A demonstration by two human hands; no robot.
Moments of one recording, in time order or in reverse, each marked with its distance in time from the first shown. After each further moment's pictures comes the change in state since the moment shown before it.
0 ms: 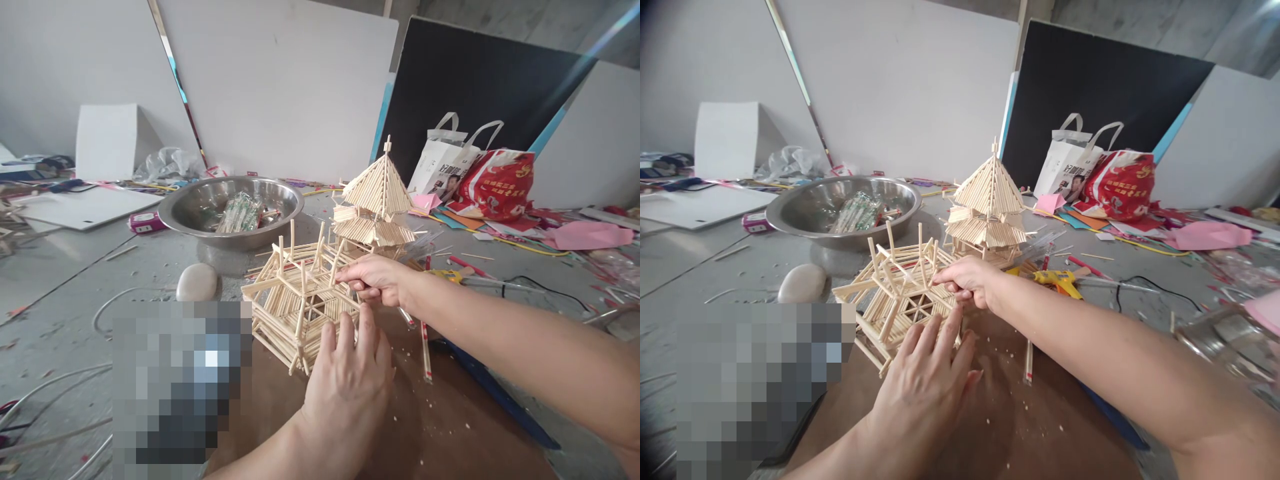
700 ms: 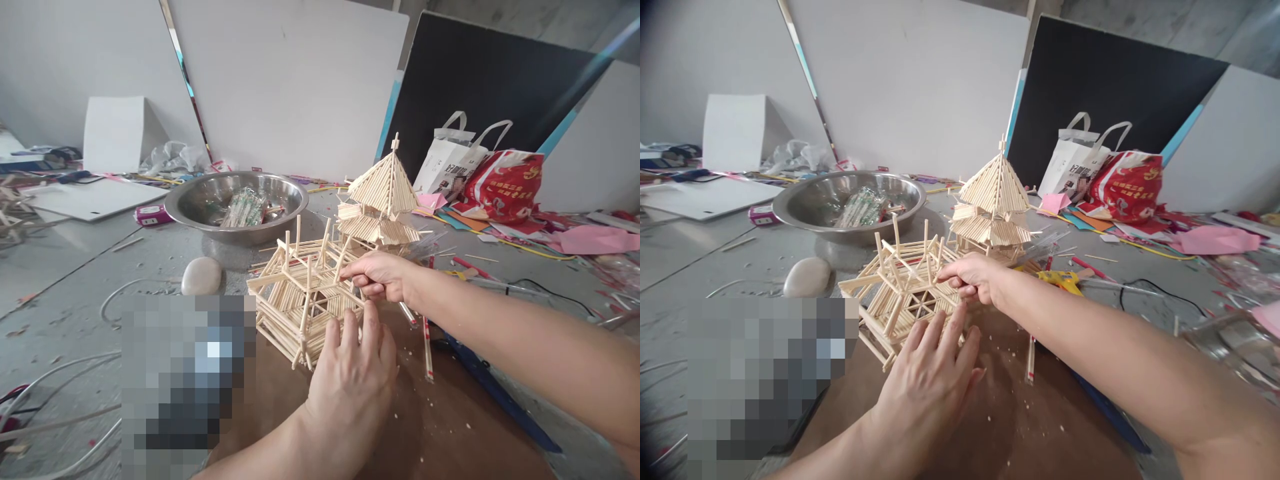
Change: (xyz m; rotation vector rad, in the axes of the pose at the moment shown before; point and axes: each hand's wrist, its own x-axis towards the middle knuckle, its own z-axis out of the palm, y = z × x) left_hand 0.000 0.001 -0.003 -0.002 0.002 0.017; right_hand 0.004 -0.001 -0.003 -0.002 -0.029 0.073
